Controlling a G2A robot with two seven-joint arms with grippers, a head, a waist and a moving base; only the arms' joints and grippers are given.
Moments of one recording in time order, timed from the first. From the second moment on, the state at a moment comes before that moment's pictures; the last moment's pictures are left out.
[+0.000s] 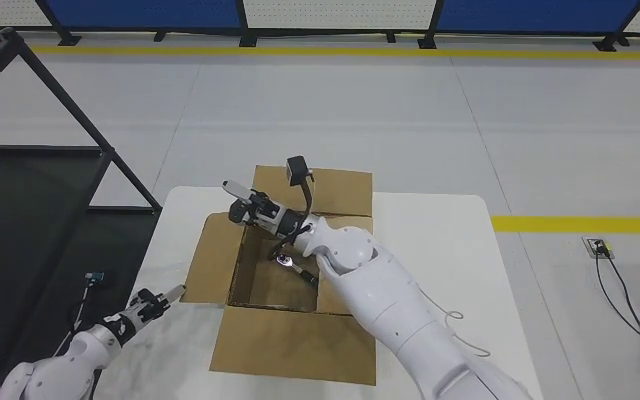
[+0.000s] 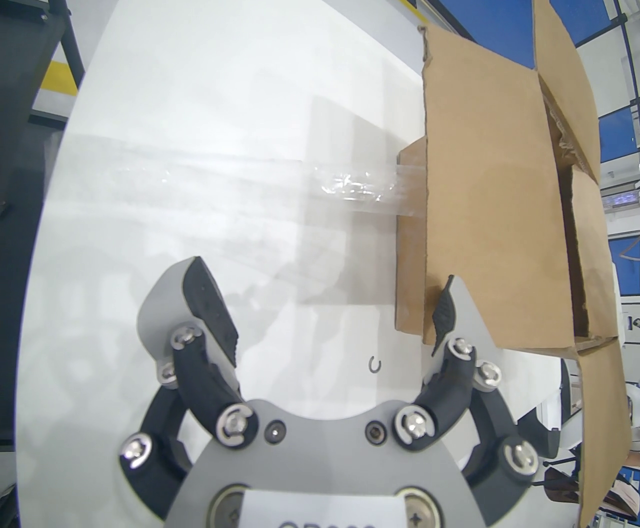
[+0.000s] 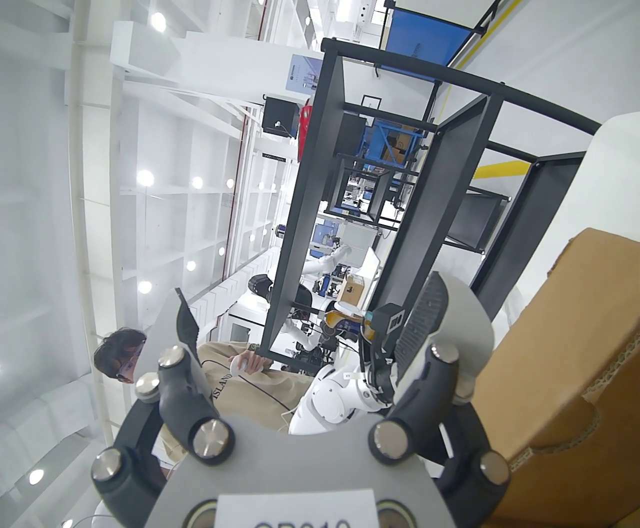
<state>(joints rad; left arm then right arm) 1.36 -0.96 -1.75 -1.52 0.40 -0.24 -0.62 -0.29 -1.80 0.89 -0.54 0.39 -0.53 0.63</state>
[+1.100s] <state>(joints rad) 1.44 -0.96 -1.82 -1.58 0.29 -0.30 -0.56 -0.18 -1.92 0.74 -0.35 0.18 -0.19 0.67</state>
